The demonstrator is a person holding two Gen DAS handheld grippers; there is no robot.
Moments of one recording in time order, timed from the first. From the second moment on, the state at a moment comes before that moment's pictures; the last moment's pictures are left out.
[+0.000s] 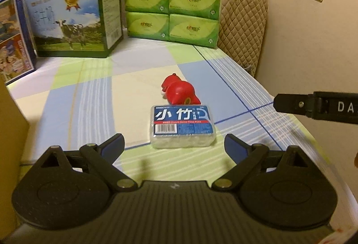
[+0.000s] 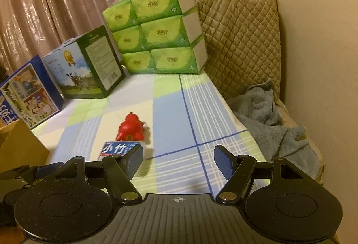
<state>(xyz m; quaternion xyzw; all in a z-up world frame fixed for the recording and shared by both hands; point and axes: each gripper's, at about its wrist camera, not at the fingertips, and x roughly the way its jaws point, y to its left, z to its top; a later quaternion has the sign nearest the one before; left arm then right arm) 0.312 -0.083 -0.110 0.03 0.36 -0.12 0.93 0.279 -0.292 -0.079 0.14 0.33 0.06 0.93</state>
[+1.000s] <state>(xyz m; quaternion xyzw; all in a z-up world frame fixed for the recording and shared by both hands) 0.322 -0.043 -0.133 0.03 0.38 -0.09 0.92 0.312 -0.295 -0.105 0.15 0.35 0.05 0.93</state>
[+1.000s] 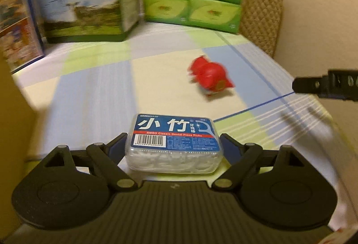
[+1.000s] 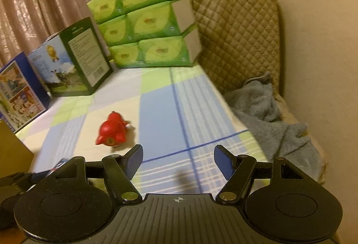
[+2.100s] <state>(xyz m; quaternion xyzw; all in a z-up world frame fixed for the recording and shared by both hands) 0.315 0.008 -0.119 -0.02 0.36 -0.05 0.93 0.401 -0.178 -0.138 0.04 0.35 0.15 0.92</state>
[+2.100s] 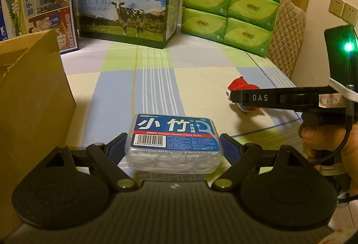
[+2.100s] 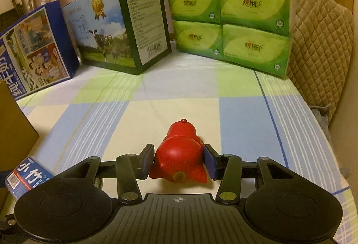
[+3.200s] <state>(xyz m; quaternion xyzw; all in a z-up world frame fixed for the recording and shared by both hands) 0.184 -0.003 -0.058 -0.03 0.36 -0.08 0.93 0.192 -0.213 -0.071 0.11 0.37 0.11 0.92</state>
